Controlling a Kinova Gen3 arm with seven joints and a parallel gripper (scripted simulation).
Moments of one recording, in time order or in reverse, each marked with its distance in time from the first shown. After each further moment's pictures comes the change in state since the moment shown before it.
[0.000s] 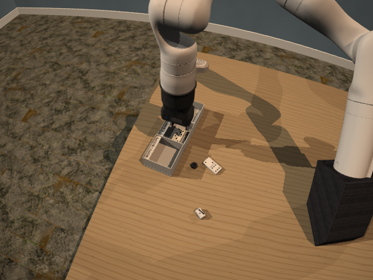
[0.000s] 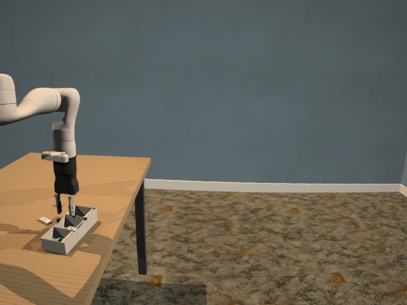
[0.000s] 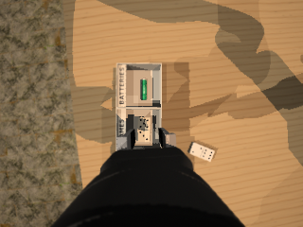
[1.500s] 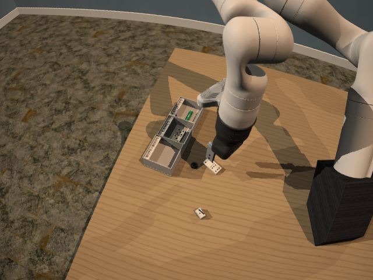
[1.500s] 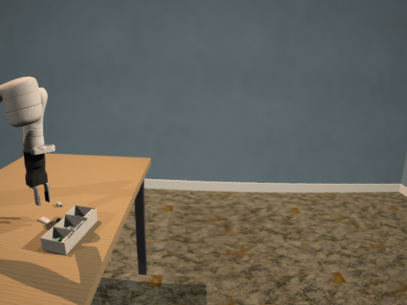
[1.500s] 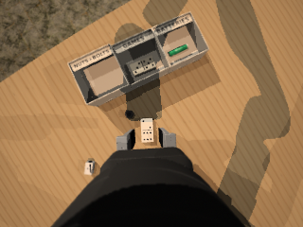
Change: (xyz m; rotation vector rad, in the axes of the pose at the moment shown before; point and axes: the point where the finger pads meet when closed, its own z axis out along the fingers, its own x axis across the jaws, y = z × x) arm 0.116 0.054 -0.001 -0.001 0.000 -1.124
